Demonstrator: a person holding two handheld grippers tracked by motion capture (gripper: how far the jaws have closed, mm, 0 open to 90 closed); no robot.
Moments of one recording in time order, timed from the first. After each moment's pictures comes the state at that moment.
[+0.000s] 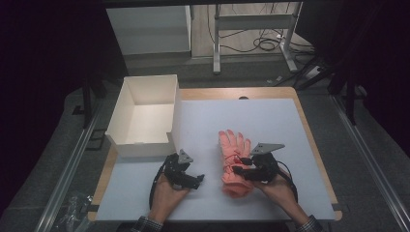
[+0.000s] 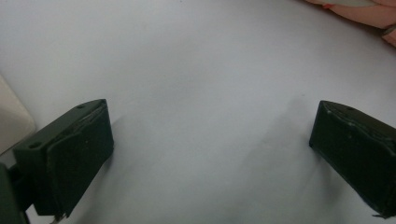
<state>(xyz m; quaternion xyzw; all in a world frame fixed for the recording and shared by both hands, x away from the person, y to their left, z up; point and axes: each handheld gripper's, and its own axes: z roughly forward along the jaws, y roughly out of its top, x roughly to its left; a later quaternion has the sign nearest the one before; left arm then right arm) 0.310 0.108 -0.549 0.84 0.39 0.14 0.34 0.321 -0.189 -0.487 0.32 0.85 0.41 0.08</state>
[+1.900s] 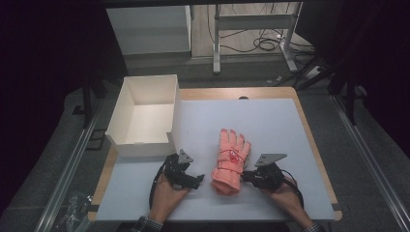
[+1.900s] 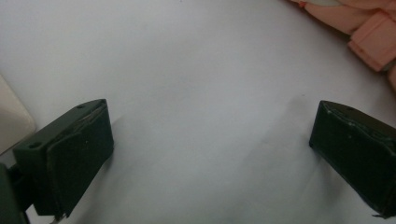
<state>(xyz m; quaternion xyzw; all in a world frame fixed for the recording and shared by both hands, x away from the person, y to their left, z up) 0.310 0.108 -0.549 0.84 0.39 0.14 0.34 0.317 -0.213 -0.529 0.27 0.88 0.39 0.06</state>
